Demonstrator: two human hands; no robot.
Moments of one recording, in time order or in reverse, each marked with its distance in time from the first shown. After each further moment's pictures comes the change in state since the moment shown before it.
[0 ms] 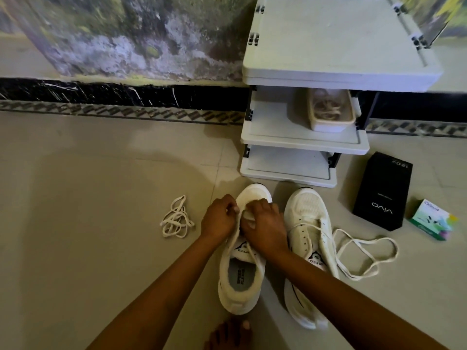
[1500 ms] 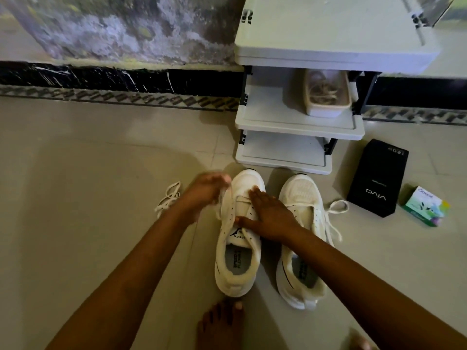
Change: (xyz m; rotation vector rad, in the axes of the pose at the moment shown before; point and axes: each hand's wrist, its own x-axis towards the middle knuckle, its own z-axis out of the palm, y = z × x) left_hand -0.009 0.031 -0.050 -0.611 -0.213 -0.071; right_hand 0.000 0.024 -0.027 -0.138 -0.458 -0.073
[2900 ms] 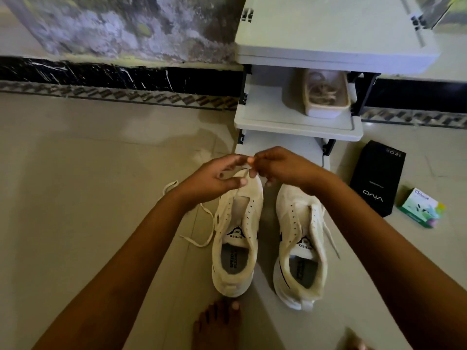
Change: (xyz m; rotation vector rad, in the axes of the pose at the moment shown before) left_hand -0.008 0.037 -0.001 0.377 -0.251 0.222; right_hand -0.018 -0.029 -0.115 0.607 0.060 -0.148
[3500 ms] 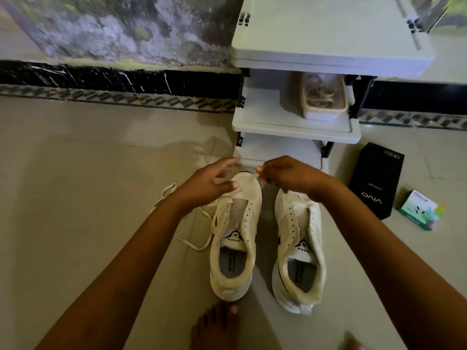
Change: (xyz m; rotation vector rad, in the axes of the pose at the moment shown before) left_hand 0.005 -0.014 0.001 0.084 0.072 -0.102; right_hand -0.005 0.019 -0.009 -0.040 -0.006 0.106
